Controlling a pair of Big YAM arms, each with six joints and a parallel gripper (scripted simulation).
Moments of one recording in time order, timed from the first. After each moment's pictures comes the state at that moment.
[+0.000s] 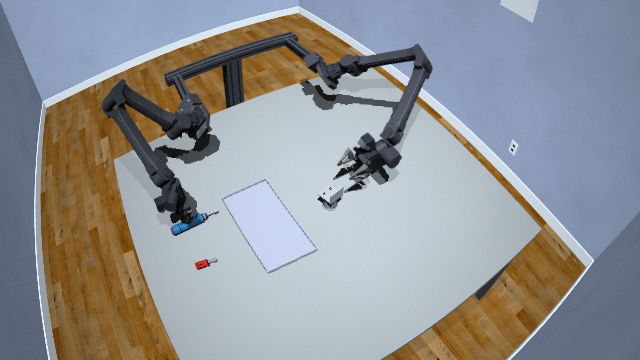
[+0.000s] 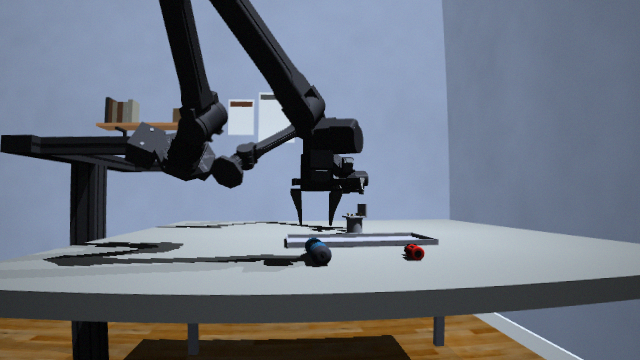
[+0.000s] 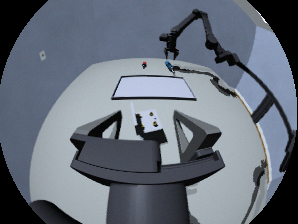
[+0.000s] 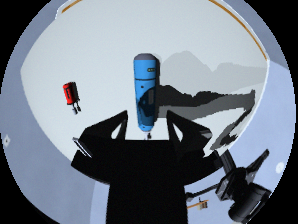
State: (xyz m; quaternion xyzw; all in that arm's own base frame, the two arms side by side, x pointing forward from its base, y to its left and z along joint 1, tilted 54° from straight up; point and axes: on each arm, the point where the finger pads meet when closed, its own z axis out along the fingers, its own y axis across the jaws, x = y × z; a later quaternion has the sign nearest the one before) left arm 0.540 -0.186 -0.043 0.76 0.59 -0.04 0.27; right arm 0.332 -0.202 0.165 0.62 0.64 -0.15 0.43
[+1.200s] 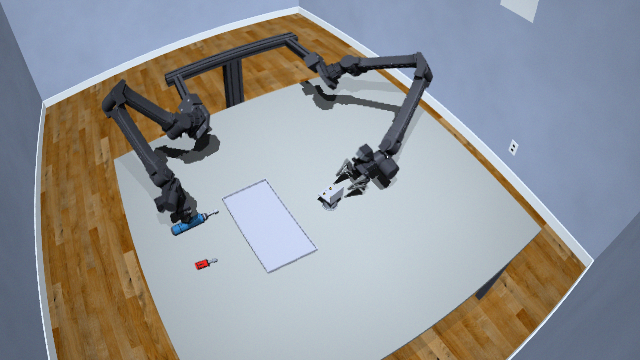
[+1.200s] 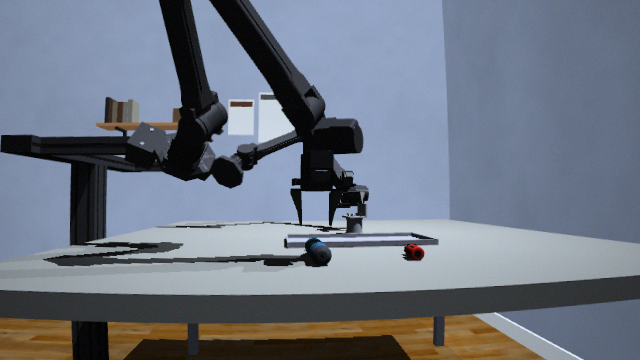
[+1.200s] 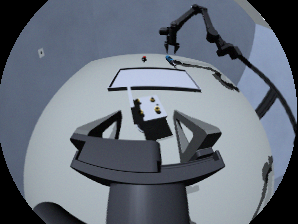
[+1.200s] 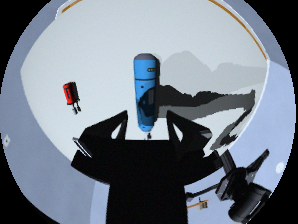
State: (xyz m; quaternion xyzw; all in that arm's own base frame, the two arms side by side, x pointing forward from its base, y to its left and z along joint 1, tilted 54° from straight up) left arm 0.561 -0.146 -0.078 0.76 0.59 -0.04 0.27; right arm 0.332 -0.202 0.165 0.62 0.64 -0.15 0.43
